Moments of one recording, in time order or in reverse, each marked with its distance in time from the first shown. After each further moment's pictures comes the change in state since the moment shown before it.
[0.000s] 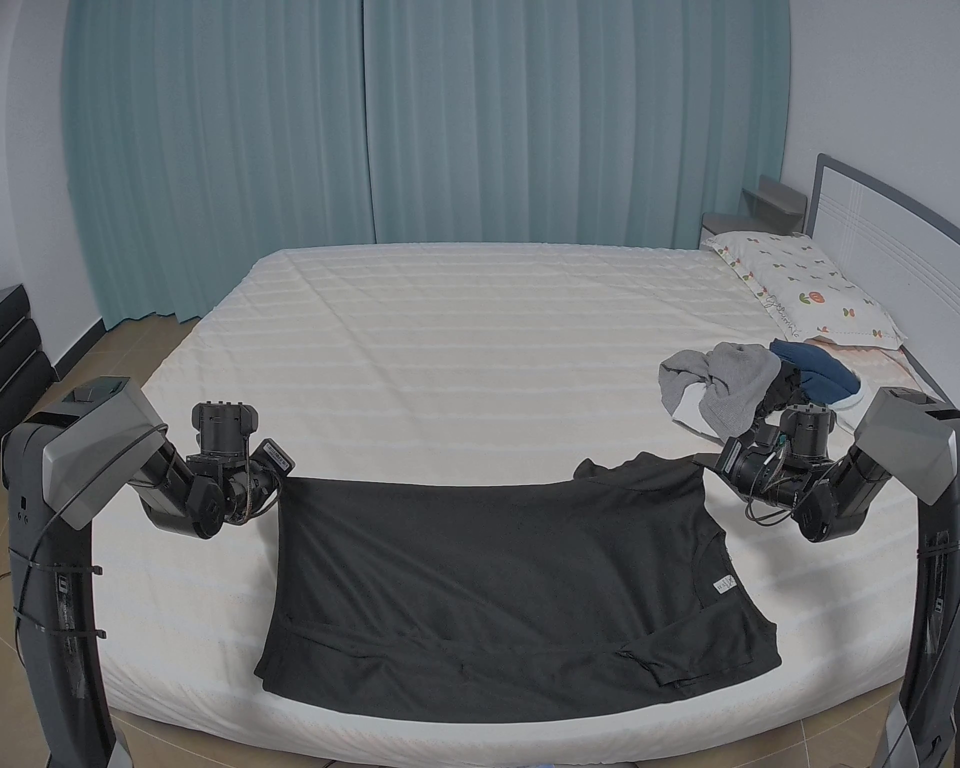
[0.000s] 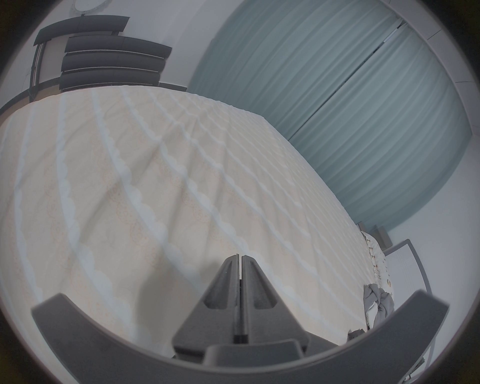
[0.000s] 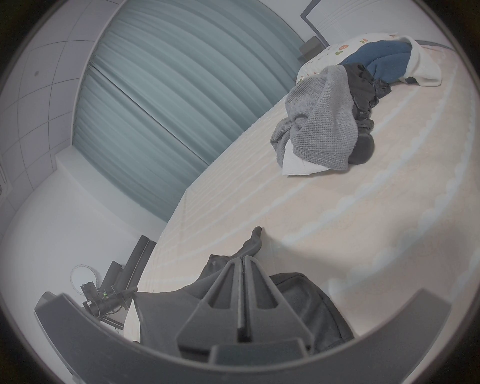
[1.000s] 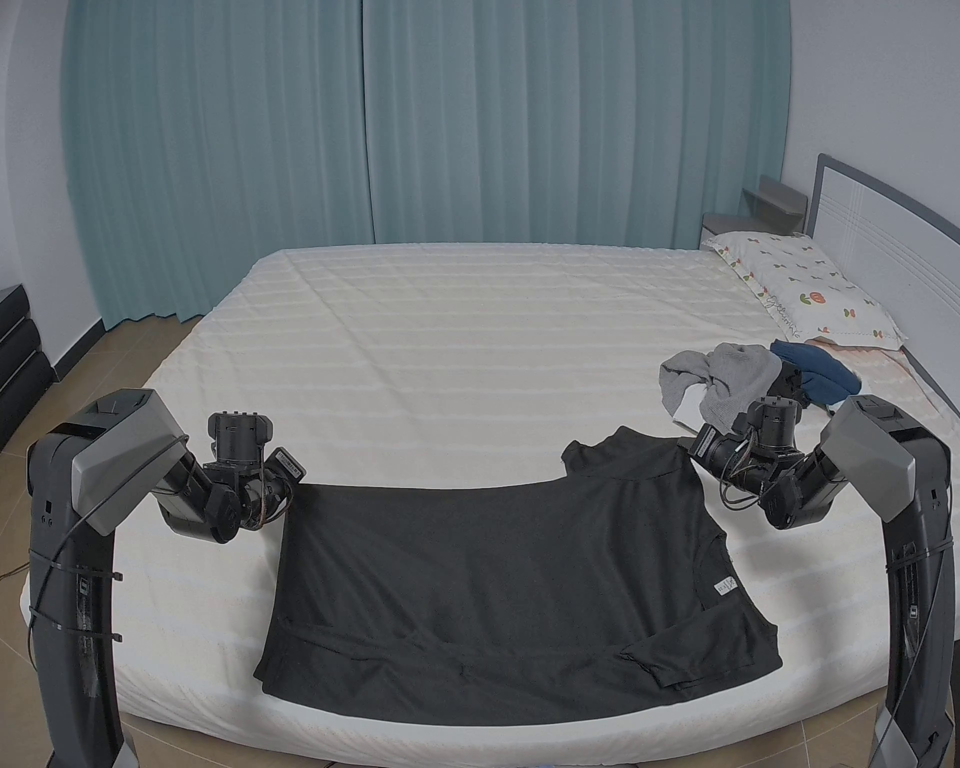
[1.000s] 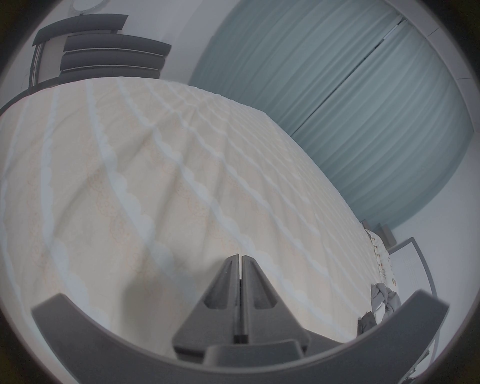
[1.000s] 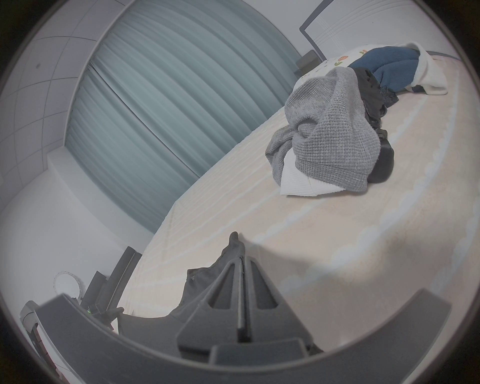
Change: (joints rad) left arm -0.011 0.090 -0.081 0.004 0.012 -0.001; right arm 0.044 0.156 -0.289 0.076 -0.150 0.010
